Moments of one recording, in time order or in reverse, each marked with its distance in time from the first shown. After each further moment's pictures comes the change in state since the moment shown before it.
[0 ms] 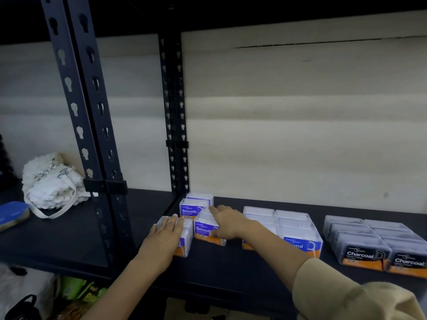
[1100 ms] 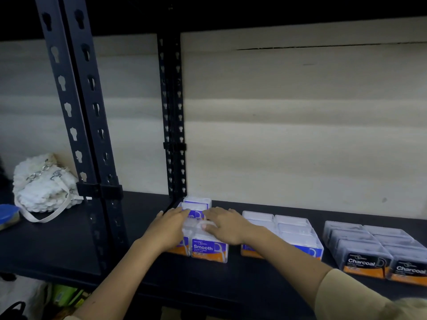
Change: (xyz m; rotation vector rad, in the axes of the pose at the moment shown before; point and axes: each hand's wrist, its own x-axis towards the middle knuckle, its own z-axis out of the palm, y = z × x) left_hand 0.038 0.000 -0.027 -0.304 0.079 0.076; right_hand -0.005 0.005 -0.005 0.063 0.085 -0.128
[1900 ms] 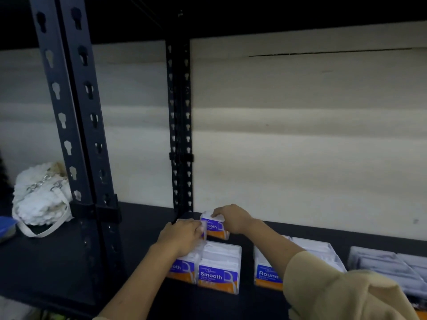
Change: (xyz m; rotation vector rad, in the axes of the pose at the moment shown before) left_hand 0.055 -0.006 0.006 0.020 -0.071 -0.057; right_hand 0.093 0.046 -0.009 -0.014 0.017 0.088
